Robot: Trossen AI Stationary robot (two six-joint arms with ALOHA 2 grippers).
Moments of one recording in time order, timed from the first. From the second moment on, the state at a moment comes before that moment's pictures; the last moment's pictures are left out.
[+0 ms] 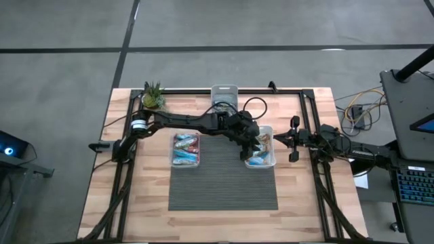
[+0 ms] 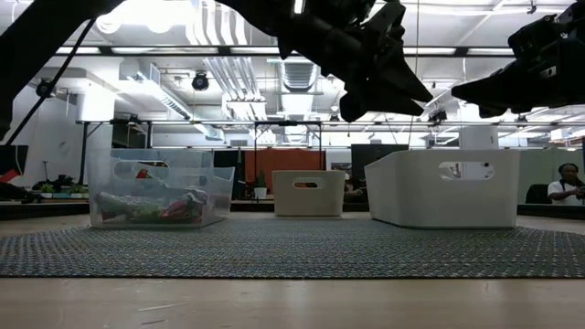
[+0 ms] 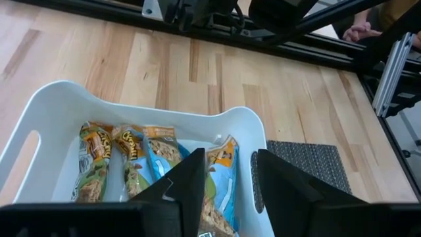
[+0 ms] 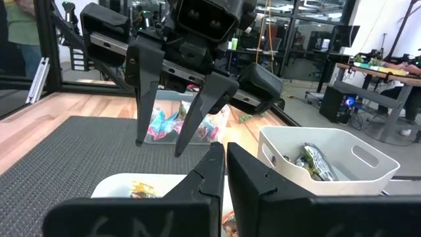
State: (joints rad) left arm 0.09 2.12 1.81 -0.29 0.27 -0.14; right arm -0.19 0.04 0.01 0.02 -0.08 -0.08
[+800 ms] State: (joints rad) left arm 0.09 1.99 1.81 -0.50 0.30 -0.13; right arm -0.19 0.03 0.01 0.02 -0.08 -0.08
